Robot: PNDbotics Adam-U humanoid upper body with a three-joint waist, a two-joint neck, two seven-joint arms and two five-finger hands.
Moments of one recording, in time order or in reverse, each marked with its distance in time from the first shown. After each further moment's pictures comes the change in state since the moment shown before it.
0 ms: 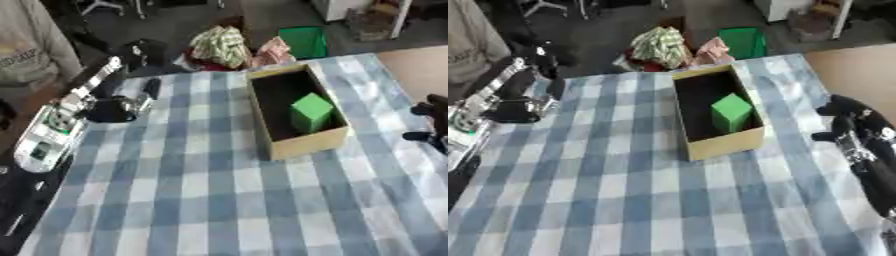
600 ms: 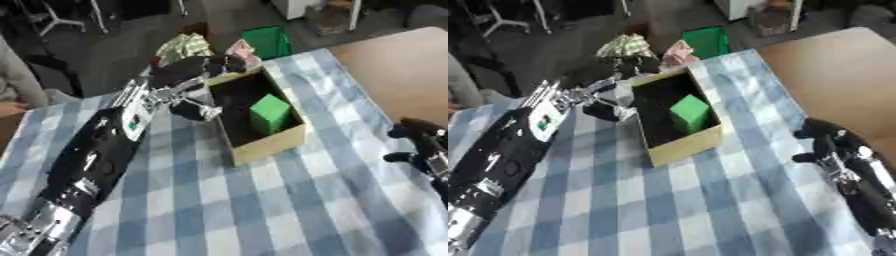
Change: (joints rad) left arm -0.487 -0.108 -0.151 0.576 -0.827 -0.353 0.245; right arm -0.037 0.027 0.084 0.025 0.001 0.023 0.077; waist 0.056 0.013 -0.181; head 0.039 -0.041
